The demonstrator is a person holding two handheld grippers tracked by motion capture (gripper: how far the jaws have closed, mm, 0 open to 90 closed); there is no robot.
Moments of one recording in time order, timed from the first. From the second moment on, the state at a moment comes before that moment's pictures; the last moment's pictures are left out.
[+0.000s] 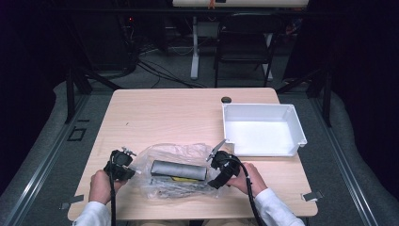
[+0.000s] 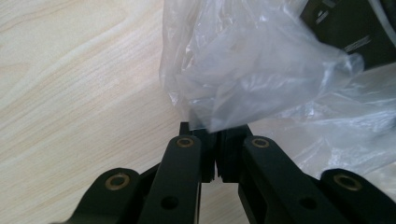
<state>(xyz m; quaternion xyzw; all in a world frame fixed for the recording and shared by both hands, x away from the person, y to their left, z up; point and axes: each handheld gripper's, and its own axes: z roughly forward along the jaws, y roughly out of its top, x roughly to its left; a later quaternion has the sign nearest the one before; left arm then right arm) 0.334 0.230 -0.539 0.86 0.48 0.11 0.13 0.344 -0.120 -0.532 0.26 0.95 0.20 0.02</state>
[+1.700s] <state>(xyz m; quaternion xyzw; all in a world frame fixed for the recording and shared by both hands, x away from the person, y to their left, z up) 0.306 0.292 -0.496 0.79 0.54 0.12 0.26 0.352 -0.051 -0.497 0.15 0.97 0.17 0.04</state>
